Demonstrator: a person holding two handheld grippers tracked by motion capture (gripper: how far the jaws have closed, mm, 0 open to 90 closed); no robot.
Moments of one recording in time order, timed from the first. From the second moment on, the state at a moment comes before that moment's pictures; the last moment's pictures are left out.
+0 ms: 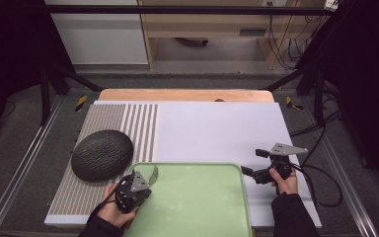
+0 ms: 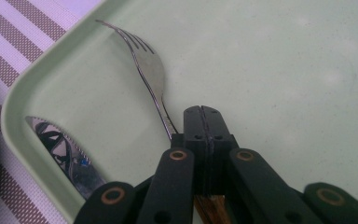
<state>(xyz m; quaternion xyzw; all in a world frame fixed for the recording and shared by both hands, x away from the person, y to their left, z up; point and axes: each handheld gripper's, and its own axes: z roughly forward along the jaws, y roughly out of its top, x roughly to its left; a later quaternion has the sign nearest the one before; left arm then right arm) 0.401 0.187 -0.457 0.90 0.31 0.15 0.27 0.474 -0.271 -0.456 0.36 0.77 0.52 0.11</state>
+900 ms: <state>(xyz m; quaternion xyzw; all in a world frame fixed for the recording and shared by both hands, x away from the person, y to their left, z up) 0.394 0.207 -0.458 0.89 0.33 0.16 0.27 0.474 -0.271 -0.456 0.36 0.77 0.52 0.11</state>
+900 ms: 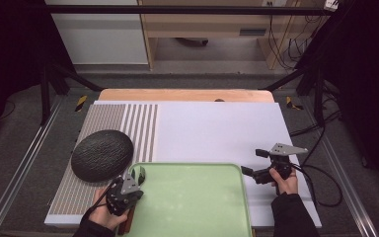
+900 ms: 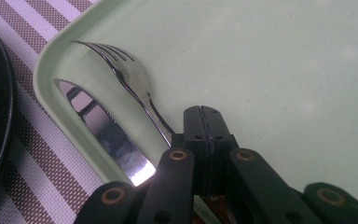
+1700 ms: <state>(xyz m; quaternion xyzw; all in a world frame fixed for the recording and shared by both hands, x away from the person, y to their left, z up) 0.403 0.234 -0.424 0.86 0.32 0.16 0.37 0.474 -0.271 -0.455 0.36 0.76 0.53 0.11</state>
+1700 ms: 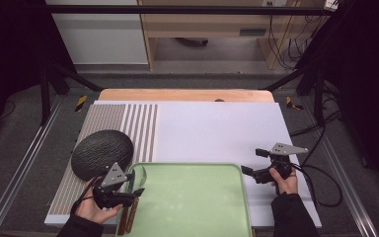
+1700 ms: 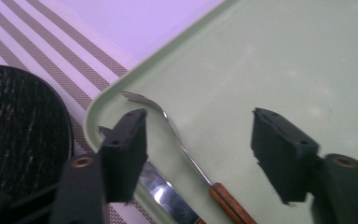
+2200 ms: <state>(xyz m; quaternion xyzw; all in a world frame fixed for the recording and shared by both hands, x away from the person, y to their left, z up) 0.411 0.260 -0.416 0.87 0.29 0.17 0.35 0.475 -0.271 -0.456 0.36 0.76 0.52 0.12</state>
